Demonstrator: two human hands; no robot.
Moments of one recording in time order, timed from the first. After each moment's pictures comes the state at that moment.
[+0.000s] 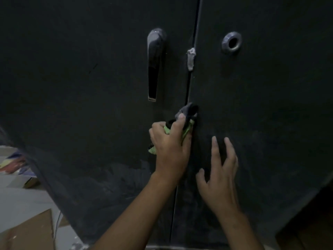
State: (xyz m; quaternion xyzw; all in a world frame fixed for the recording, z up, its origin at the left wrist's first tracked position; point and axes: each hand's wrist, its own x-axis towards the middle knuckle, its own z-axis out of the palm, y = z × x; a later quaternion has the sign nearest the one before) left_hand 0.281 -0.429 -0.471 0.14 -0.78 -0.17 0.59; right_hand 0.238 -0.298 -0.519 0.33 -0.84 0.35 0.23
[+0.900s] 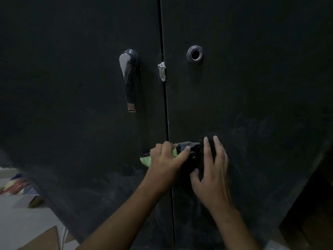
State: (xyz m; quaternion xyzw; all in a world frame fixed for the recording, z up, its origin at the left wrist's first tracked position) left_hand 0.298 -0.430 -0.493 0.02 -0.91 0.08 0.40; right_hand 0.237 -0.284 -0.514 0.33 -0.84 0.40 0.19
